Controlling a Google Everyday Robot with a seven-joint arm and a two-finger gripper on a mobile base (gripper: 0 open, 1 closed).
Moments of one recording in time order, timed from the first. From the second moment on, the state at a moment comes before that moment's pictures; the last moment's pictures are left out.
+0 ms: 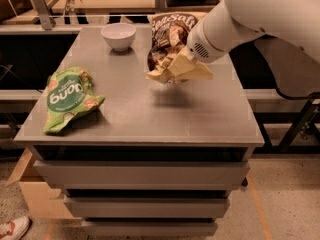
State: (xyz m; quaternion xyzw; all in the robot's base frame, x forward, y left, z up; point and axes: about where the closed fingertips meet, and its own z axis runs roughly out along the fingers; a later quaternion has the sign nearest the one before) arm 0.613 -0.063 0.936 -0.44 0.82 0.03 0.37
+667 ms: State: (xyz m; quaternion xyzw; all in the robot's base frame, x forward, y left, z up) arm 0.517 -0.002 0.906 -0.57 0.75 0.10 0.31
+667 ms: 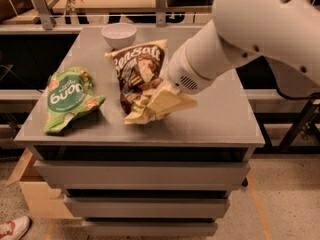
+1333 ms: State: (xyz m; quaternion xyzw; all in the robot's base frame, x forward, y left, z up) arm 0.495 0.041 0.862 -0.64 0.72 0.10 0.25
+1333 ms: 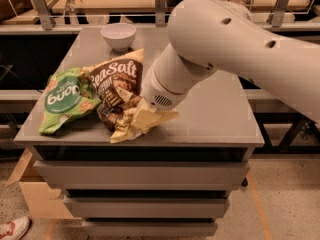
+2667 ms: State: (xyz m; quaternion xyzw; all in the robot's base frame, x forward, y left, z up) arm 0.481 0.069 0.869 -0.67 0.69 0.12 0.25
